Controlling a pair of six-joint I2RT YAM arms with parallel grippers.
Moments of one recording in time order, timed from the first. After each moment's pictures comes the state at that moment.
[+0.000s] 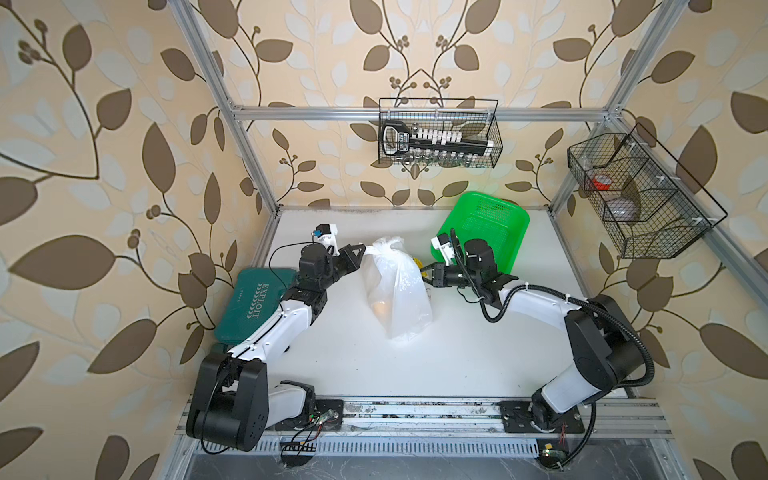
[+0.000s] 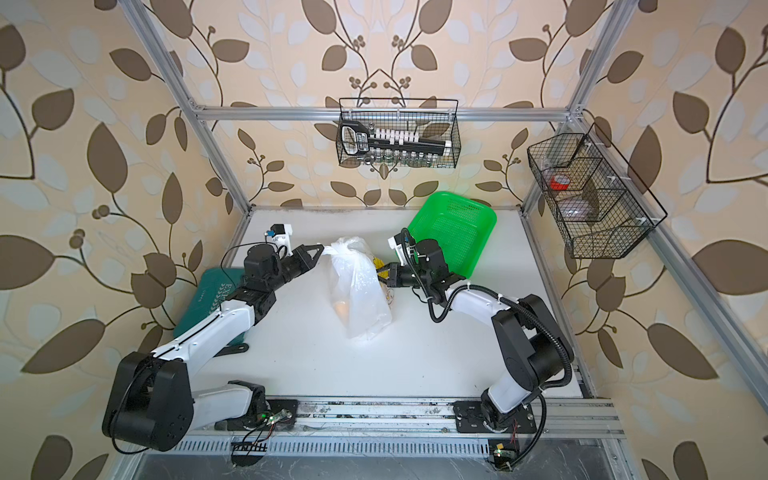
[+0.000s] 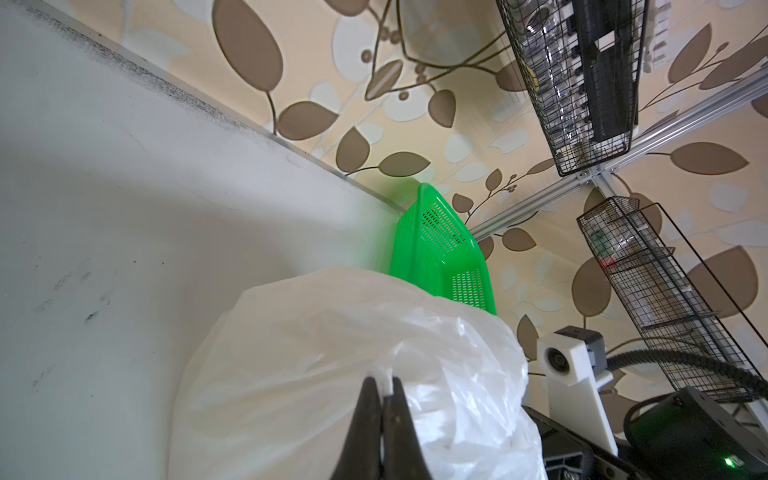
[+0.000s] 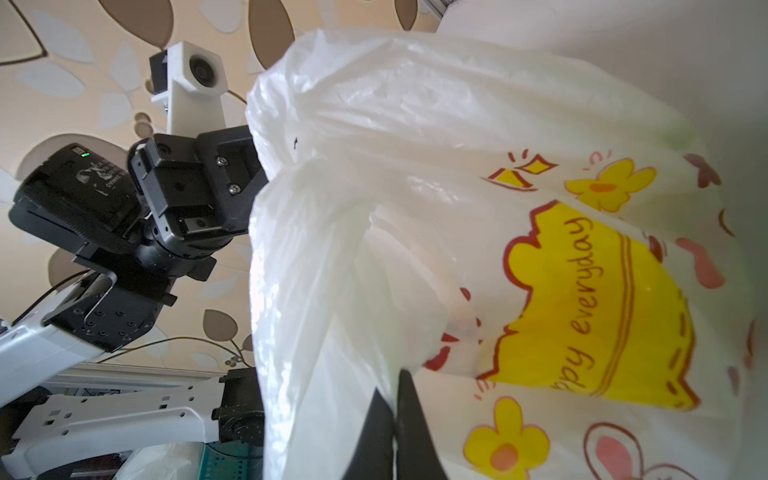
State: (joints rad) left arm -0.16 1.24 0.69 0.31 0.39 -0.76; right arm 0.46 1.61 0.90 0.30 -0.70 0.69
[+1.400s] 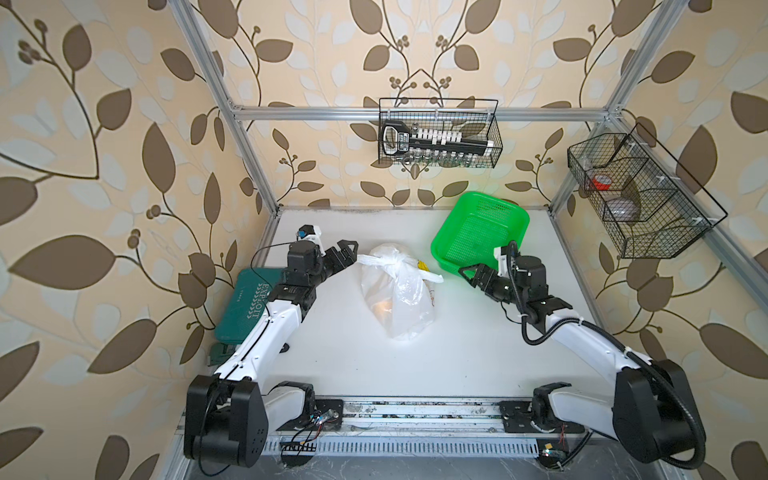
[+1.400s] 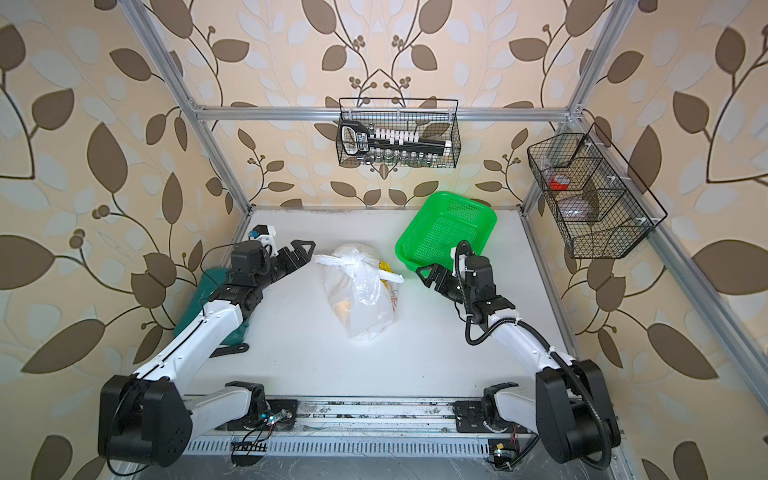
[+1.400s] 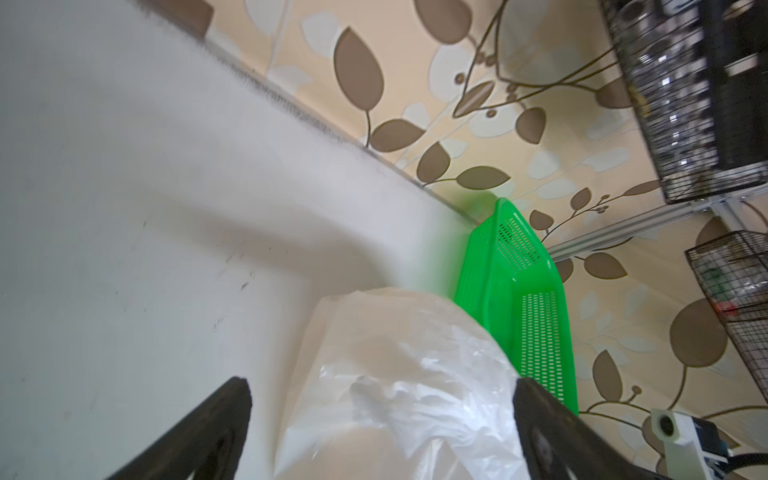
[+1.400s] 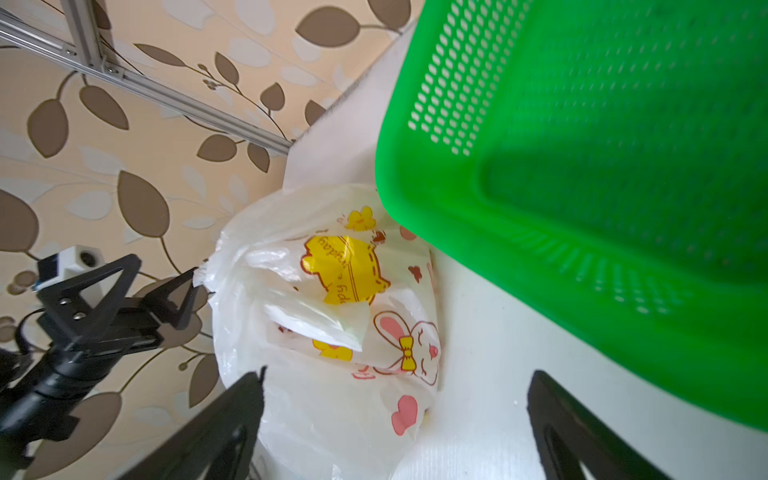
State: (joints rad) left arm -0.08 1.13 0.81 -0.07 0.26 -0.65; right arm 0.17 1.18 0.66 0.01 -0.39 0.72
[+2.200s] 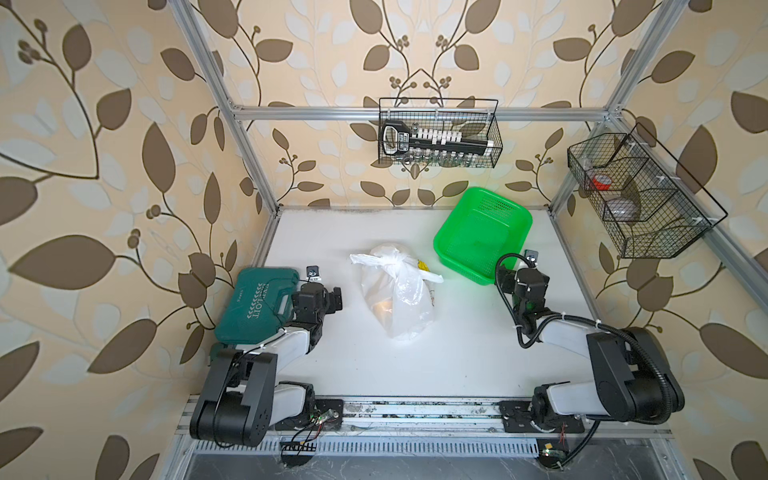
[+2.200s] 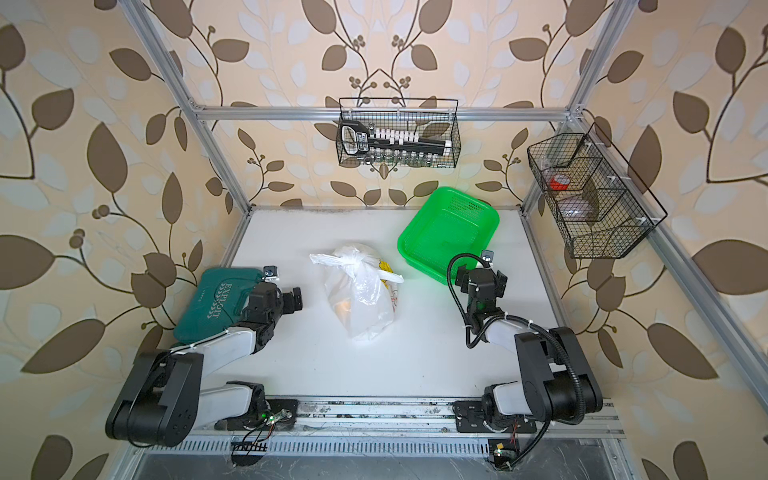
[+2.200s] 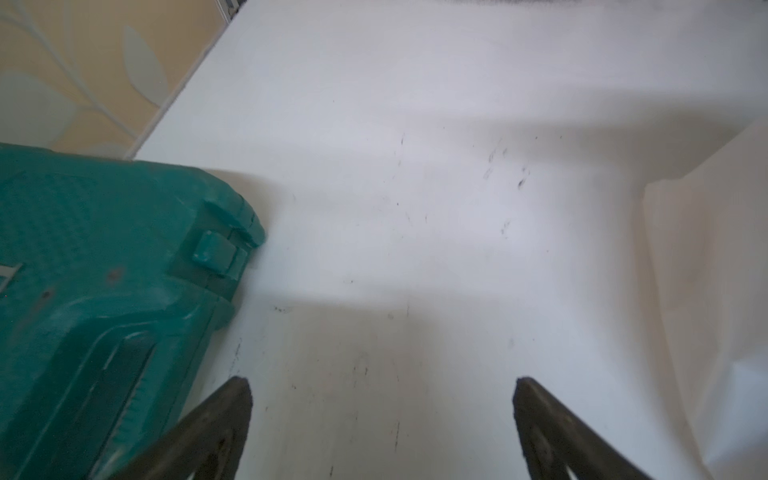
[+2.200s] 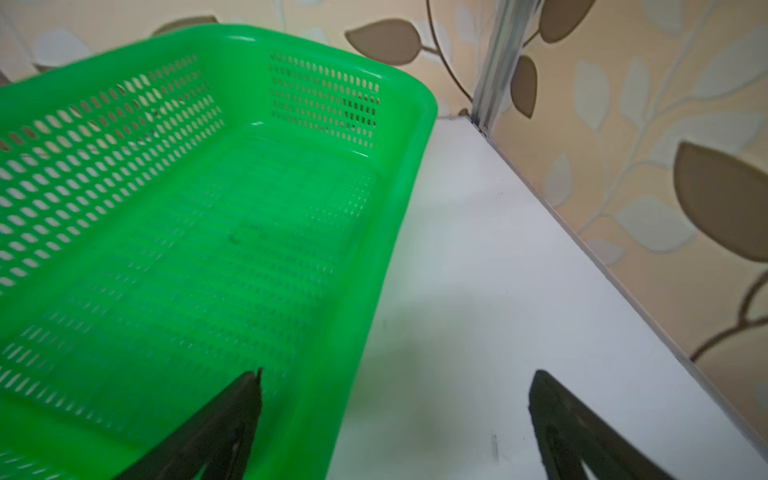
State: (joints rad) left arm -0.08 1.29 0.32 0.37 -0.21 -0.11; right arm 0.13 1.43 0.41 0.66 0.45 0.11
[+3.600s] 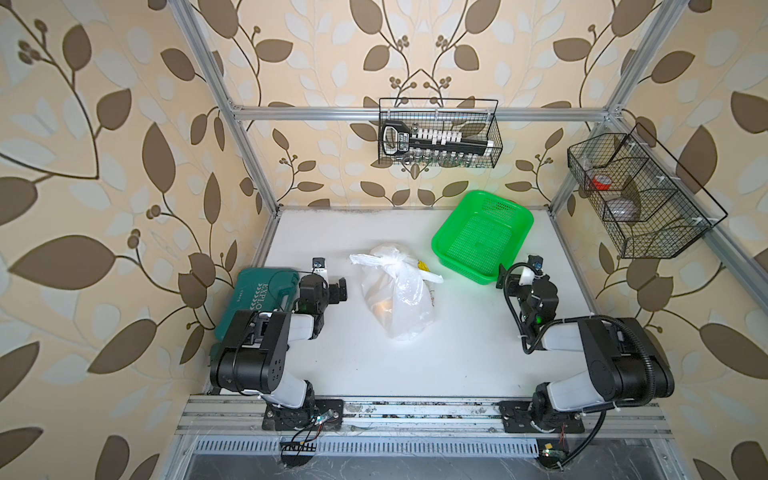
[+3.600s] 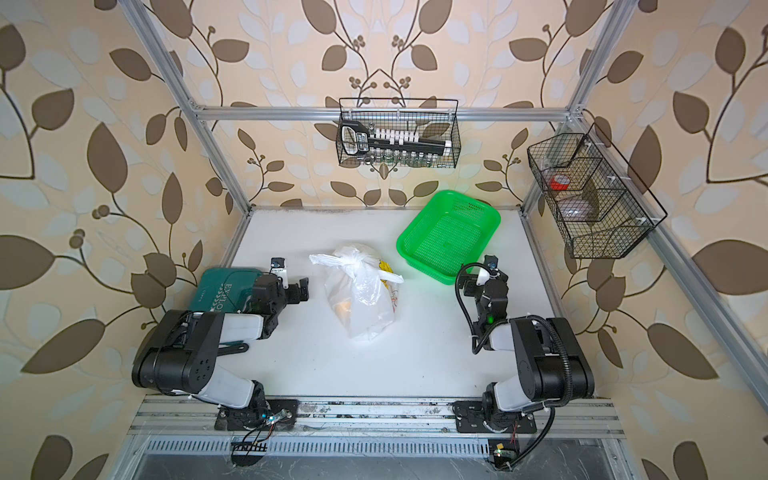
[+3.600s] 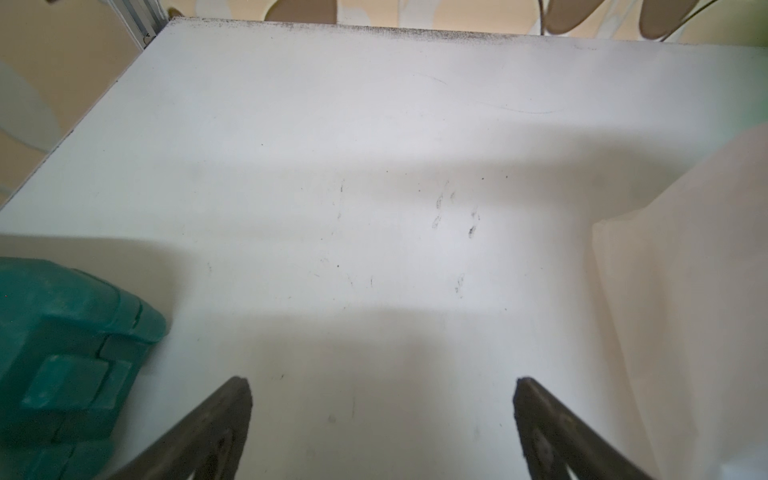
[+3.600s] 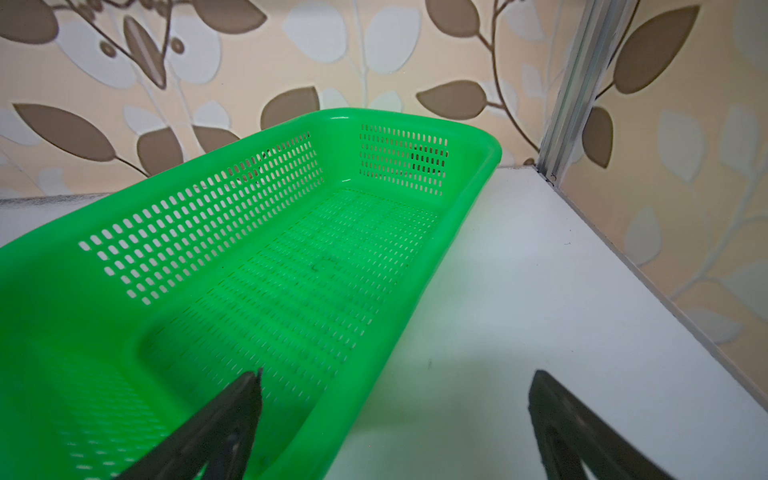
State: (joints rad) left arm -0.03 1.51 0.38 0.63 -0.01 -0.07; right arm 0.00 1.49 0.27 1.03 0.10 0.06
